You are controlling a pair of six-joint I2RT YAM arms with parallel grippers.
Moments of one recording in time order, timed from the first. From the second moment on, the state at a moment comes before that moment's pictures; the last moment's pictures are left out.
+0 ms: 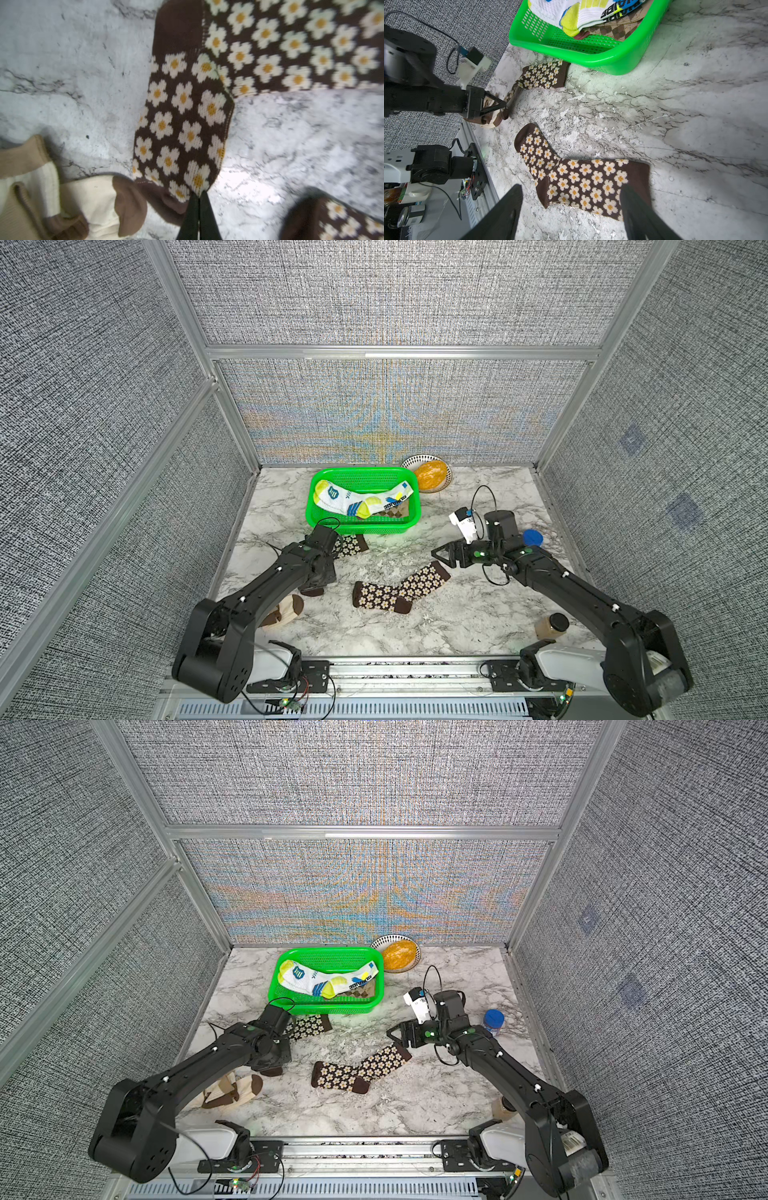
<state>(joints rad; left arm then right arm) -0.41 1.26 0.76 -0.80 -0.14 -0.58 0.36 1.24 0.75 -0.23 -0.61 0.22</state>
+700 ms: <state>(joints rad) -0.85 1.14 1.22 -0.75 0.26 -0.71 0.31 1.20 0.79 -0.23 -0.56 0.26</state>
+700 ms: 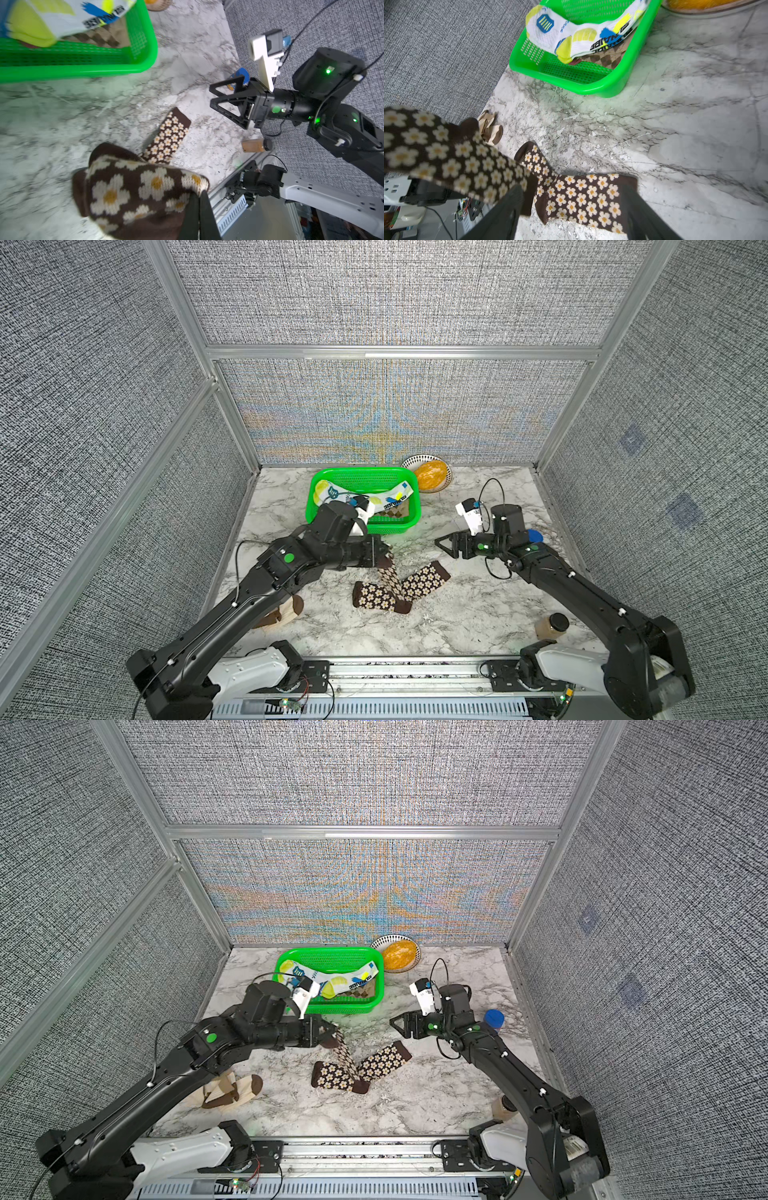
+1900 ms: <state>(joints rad) -0.78 0.92 0.56 -0.22 0.16 -1.21 0.67 1.24 0.58 -0.32 -0.39 0.28</state>
